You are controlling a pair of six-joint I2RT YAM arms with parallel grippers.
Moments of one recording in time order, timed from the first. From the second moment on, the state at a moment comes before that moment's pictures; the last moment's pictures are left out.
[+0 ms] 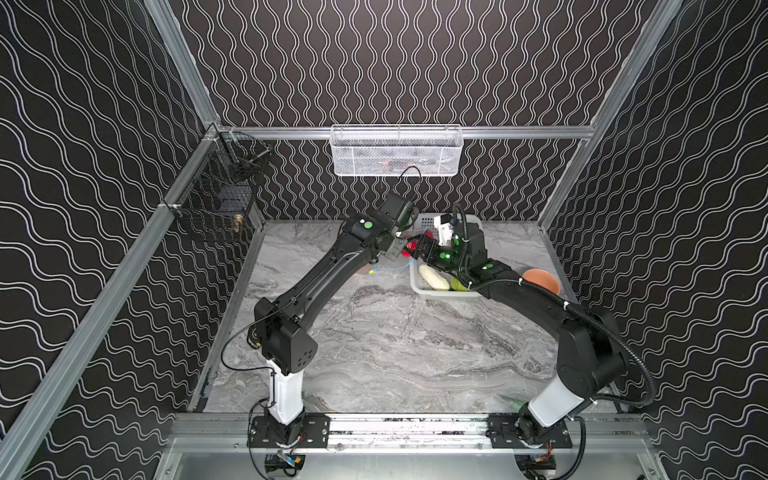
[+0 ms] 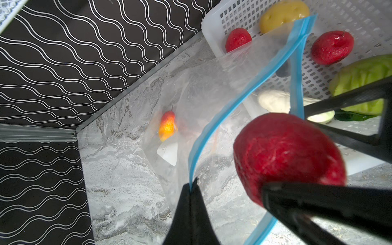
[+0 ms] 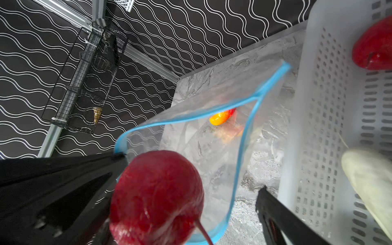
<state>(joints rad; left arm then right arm) -0.67 1.91 2.07 -1.08 -0.41 0.05 0.49 1.67 1.22 0.09 -0.43 0.79</state>
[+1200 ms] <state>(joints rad) -0.67 1.92 2.13 -1.07 -0.49 0.06 0.39 1.82 0.95 0.71 -0.78 0.79</state>
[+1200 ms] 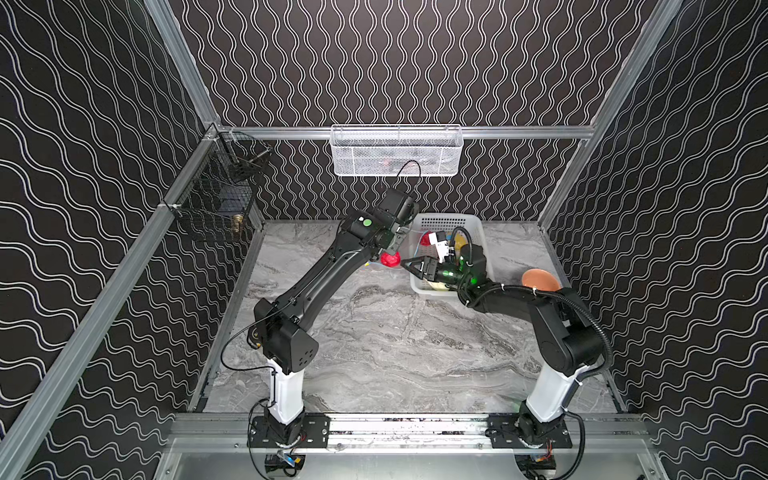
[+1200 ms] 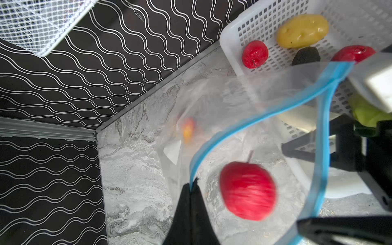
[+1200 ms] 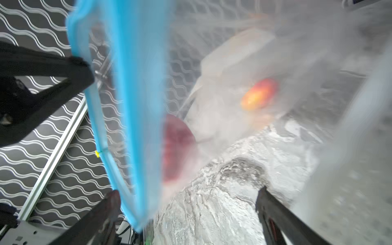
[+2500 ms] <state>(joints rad) -0.56 1.91 2.05 -1.00 -0.57 0.07 0.27 1.63 1.13 0.18 -0.60 0.58</state>
